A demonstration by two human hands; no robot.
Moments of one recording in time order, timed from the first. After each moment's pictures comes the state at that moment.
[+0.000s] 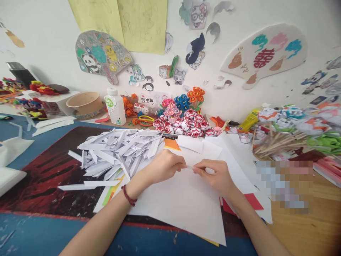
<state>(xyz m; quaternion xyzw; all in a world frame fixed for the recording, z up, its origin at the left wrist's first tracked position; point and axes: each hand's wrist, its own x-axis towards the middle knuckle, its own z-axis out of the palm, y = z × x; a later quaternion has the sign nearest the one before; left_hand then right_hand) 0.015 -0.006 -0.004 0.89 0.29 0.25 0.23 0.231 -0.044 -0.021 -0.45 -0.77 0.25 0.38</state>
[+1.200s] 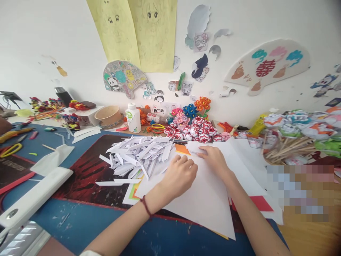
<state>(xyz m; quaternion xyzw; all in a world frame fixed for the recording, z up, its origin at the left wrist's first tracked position) 0.024 -0.049 0.006 0.91 0.37 0.17 -0.11 0.227 0.033 -0.039 -0.63 -0.75 0.03 0.20</state>
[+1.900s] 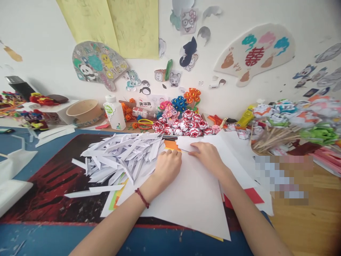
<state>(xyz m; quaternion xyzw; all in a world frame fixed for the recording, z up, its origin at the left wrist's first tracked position) 0.039 -0.004 -0.028 0.87 0.47 0.10 -0.05 0.233 0.022 -0.033 -0.61 -0.78 -0.02 0.17</state>
